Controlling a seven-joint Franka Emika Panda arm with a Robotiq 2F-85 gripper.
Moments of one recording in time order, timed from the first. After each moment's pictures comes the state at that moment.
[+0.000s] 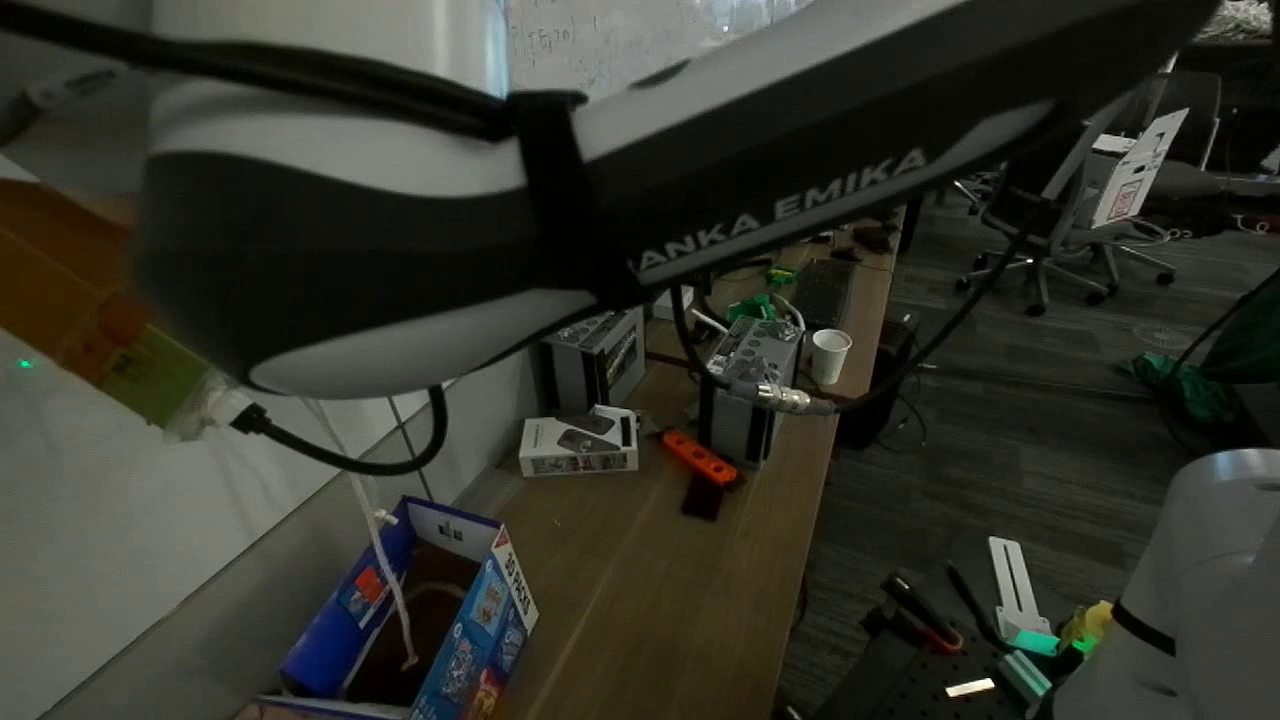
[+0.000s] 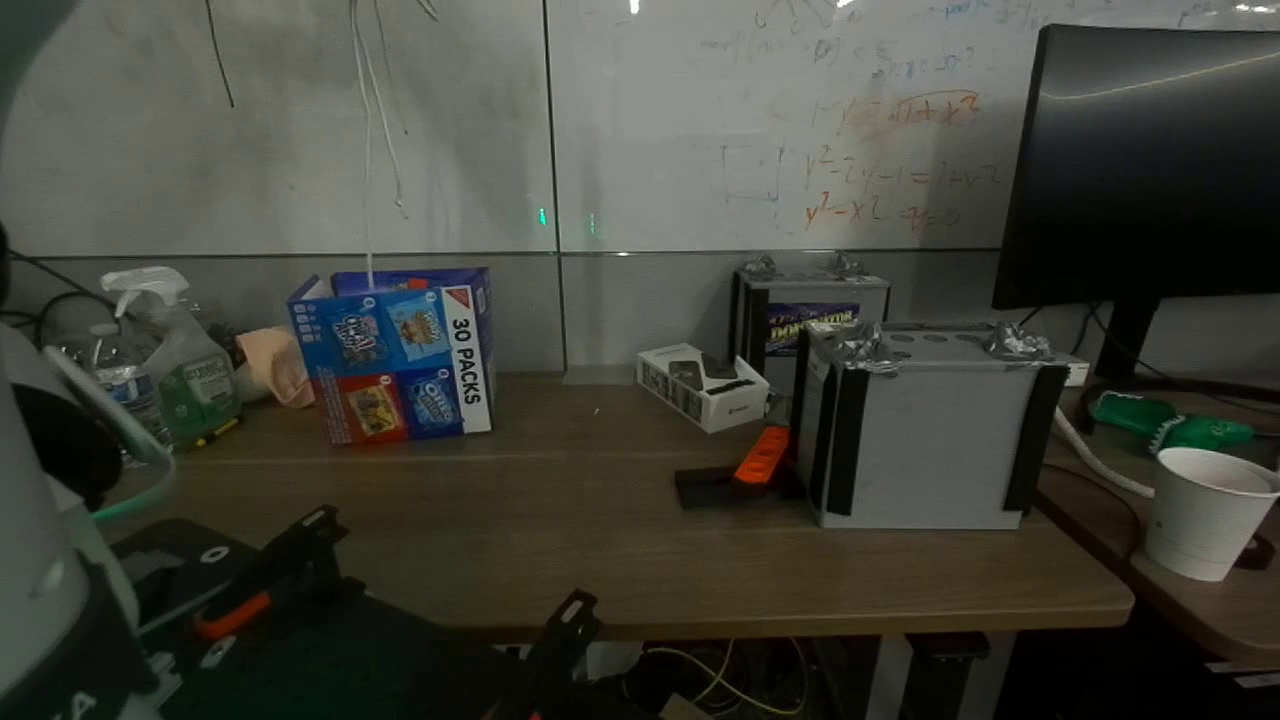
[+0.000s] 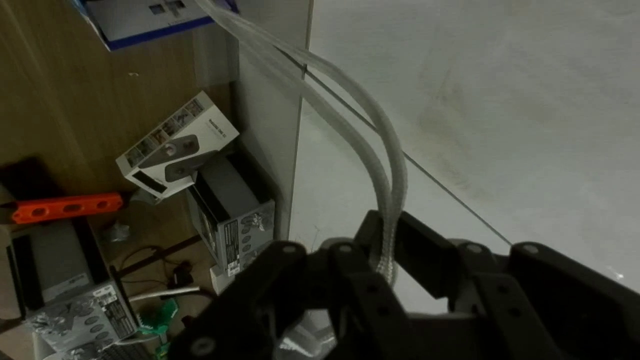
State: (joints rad) arm 0.32 -0.01 0.49 -1.77 -0.85 2.10 2.29
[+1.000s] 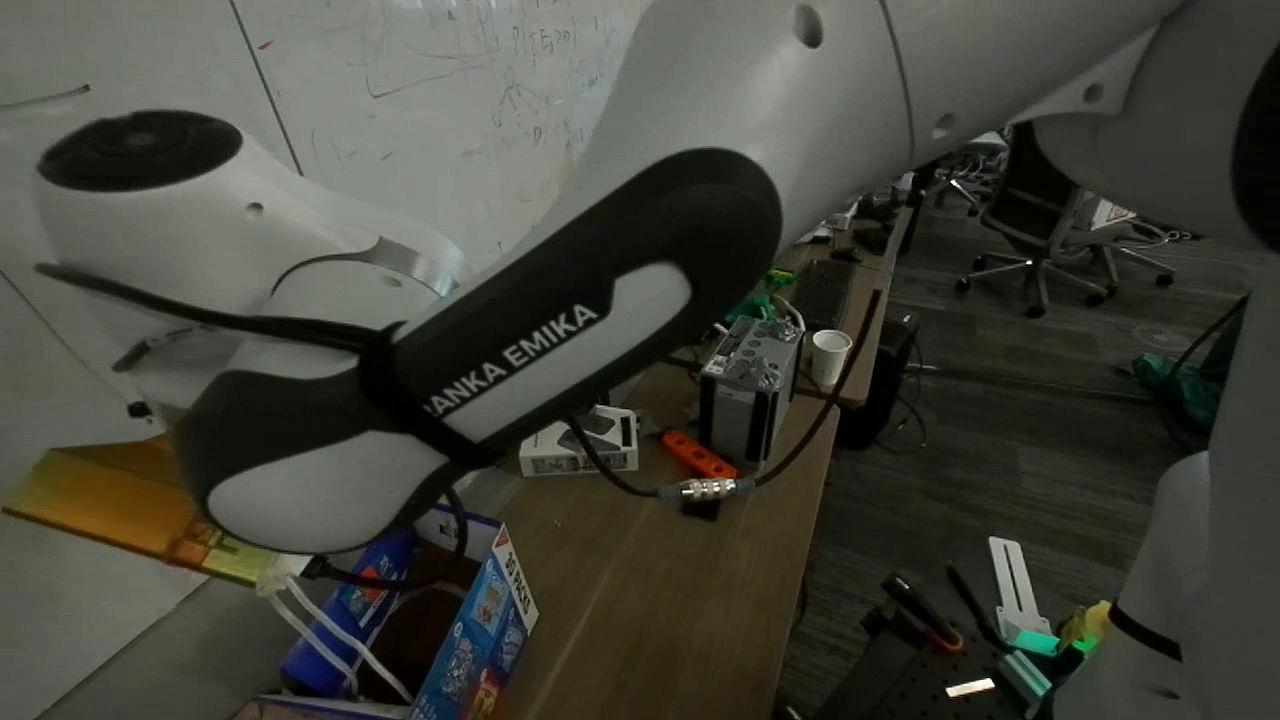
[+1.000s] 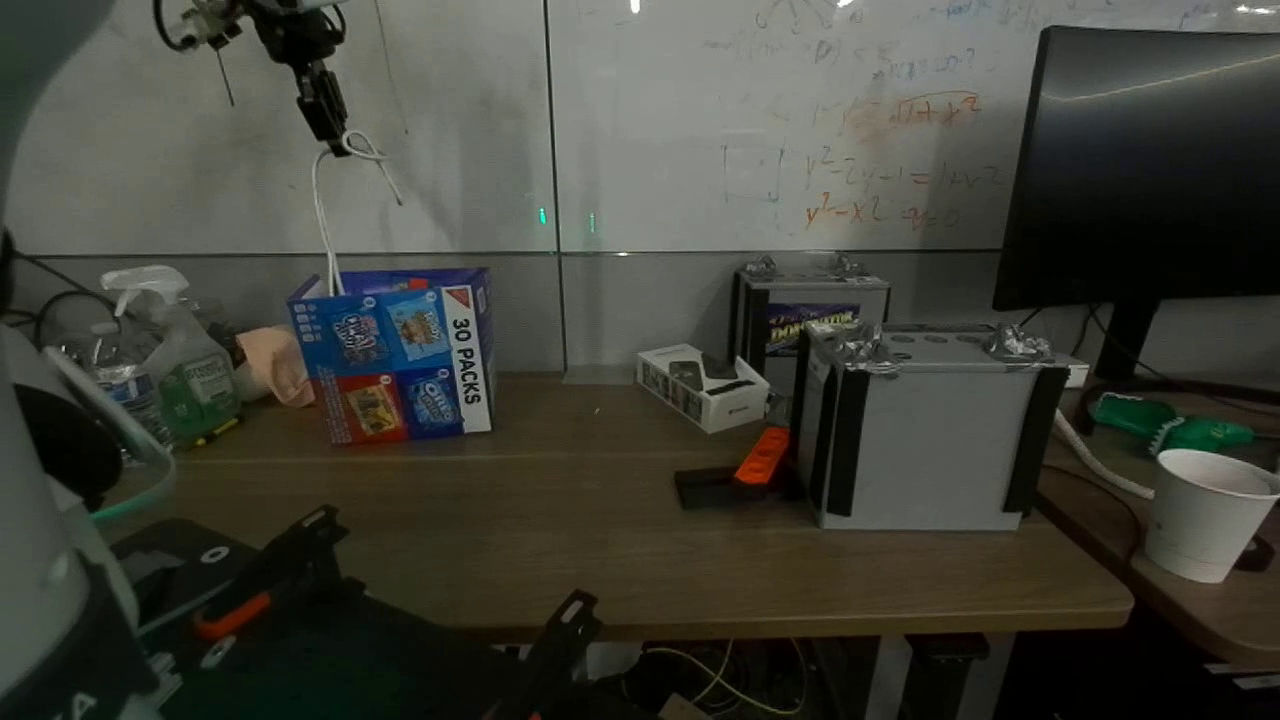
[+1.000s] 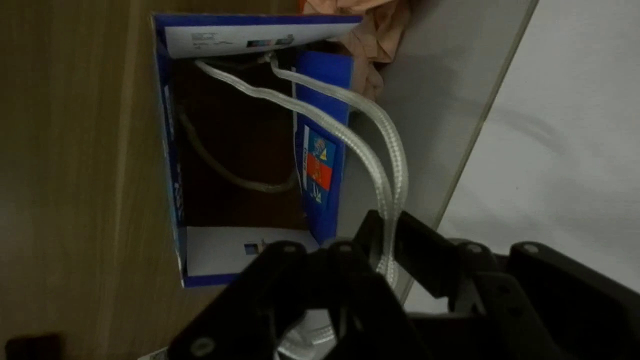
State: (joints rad) arm 0.38 0.27 0.39 -1.81 -0.37 2.39 1.80
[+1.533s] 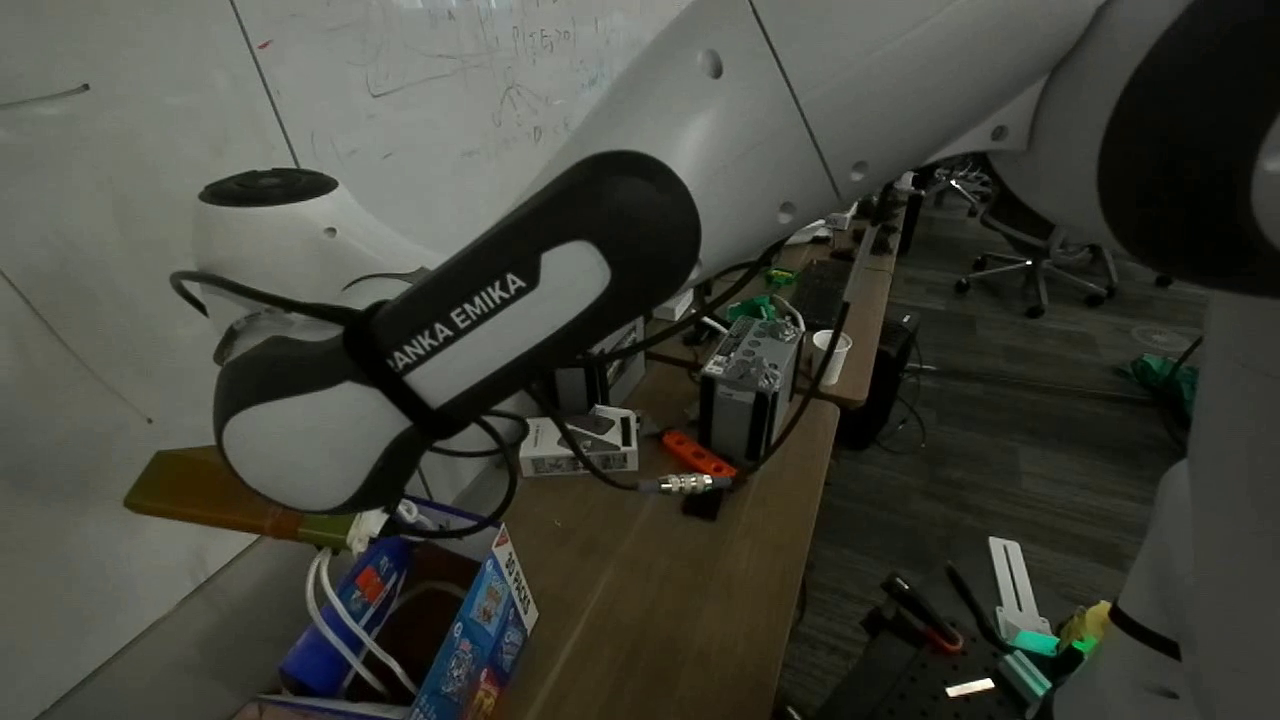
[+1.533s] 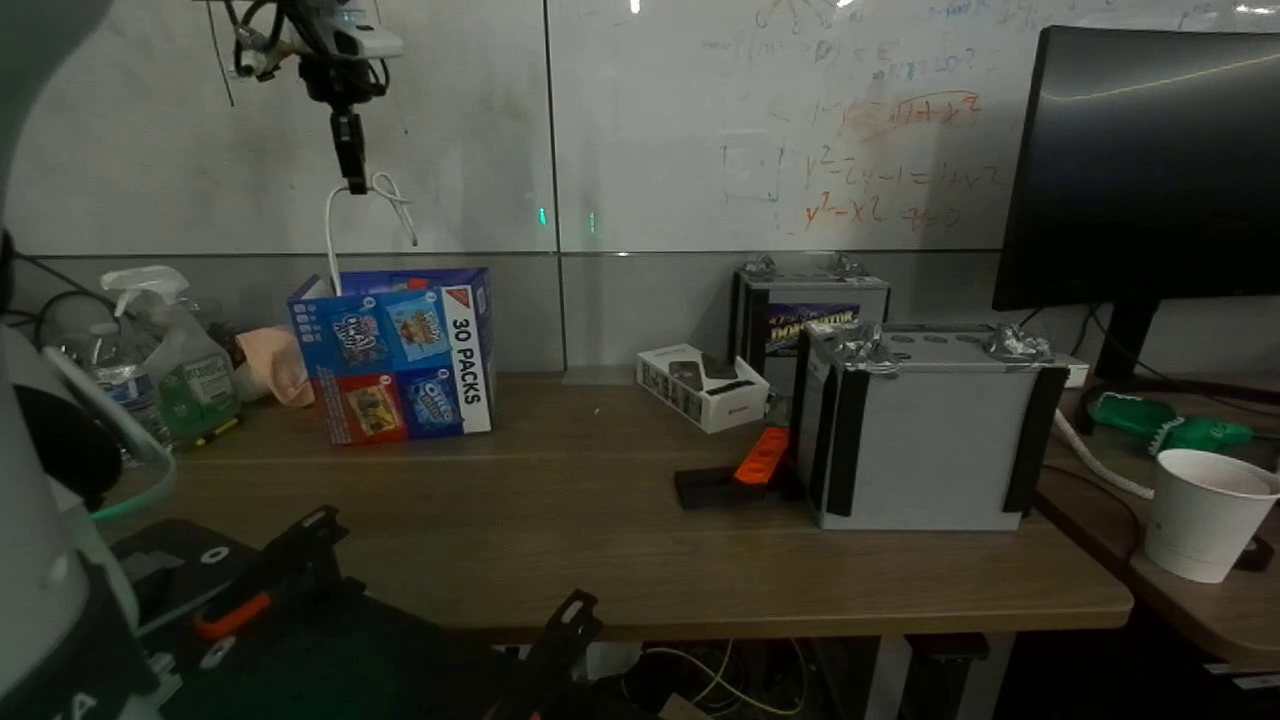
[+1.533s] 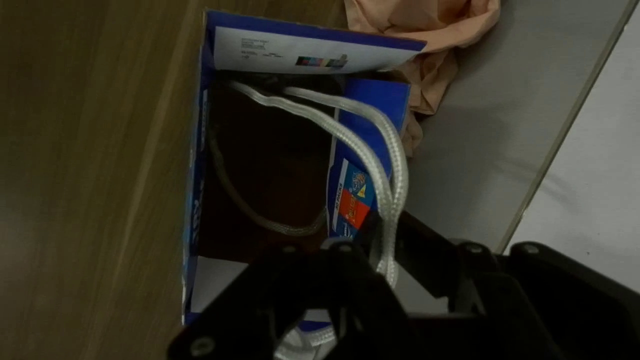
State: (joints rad) arm 0.38 0.33 0.33 -1.81 -0.11 2.40 1.45
